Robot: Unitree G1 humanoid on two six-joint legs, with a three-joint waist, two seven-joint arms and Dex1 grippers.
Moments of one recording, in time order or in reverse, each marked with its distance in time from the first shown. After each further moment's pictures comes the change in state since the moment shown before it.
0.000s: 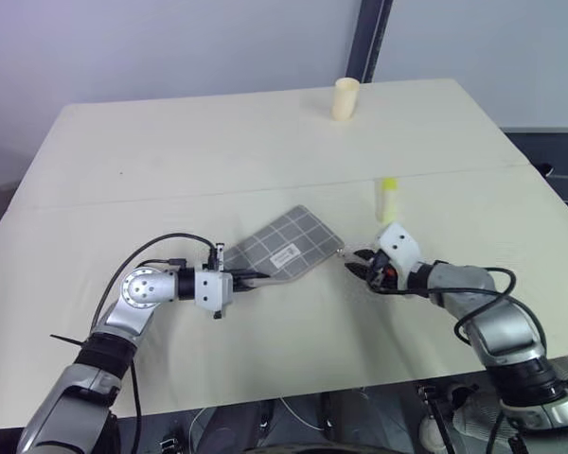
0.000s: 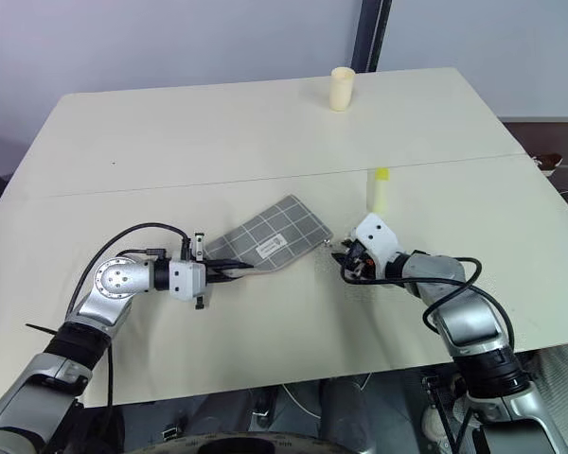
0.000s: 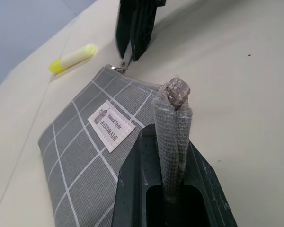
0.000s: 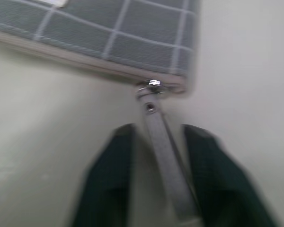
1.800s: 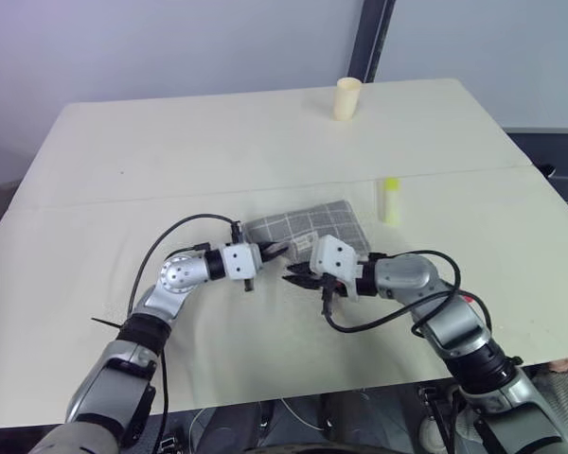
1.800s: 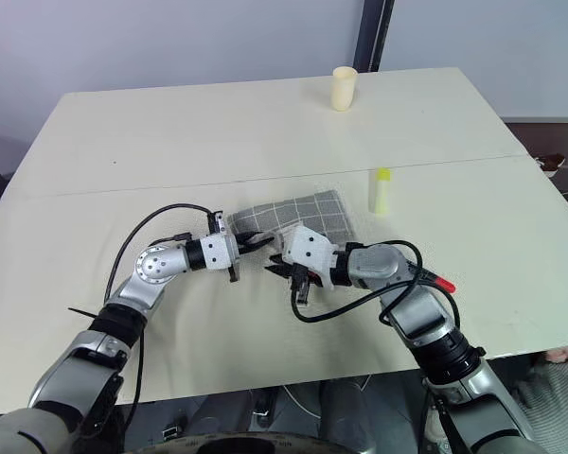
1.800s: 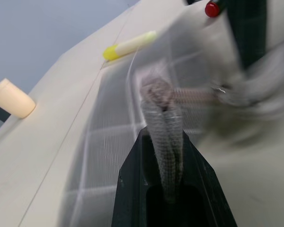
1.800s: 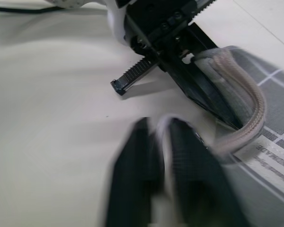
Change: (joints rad) left arm -0.133 -0.176 0.002 0.205 0.126 0.022 0.246; right arm -0.121 0.093 0.214 -0.043 -0.042 -0.206 0.222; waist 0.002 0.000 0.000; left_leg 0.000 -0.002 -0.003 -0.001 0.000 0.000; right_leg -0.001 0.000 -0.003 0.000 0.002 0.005
